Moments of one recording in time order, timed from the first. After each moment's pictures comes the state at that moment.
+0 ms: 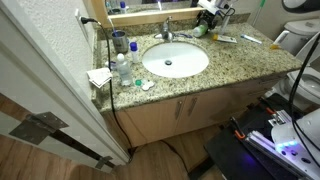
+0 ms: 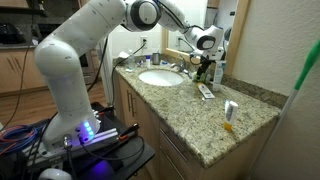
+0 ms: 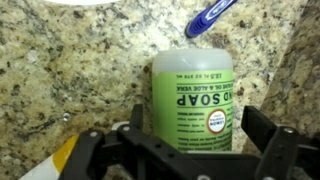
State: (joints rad) arm -0.21 0.92 -0.09 -1.13 0.38 2.10 0.98
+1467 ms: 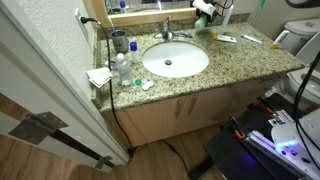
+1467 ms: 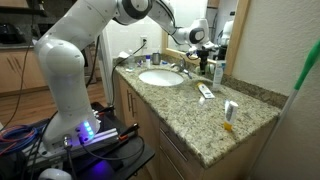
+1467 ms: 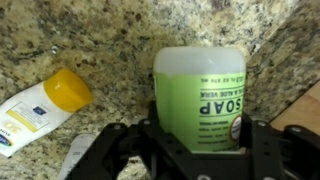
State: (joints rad) arm -0.01 0.81 -0.24 -1.29 0.05 2.32 1.05
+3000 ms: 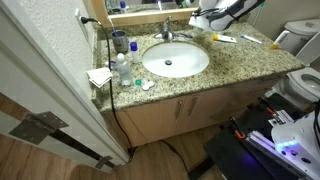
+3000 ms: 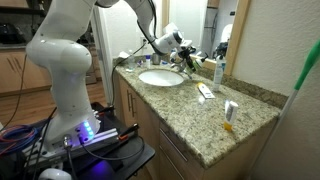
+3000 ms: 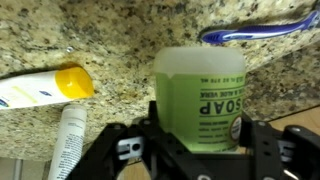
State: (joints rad) arm 0.27 0.56 -0.41 -1.83 -0.66 2.82 1.48
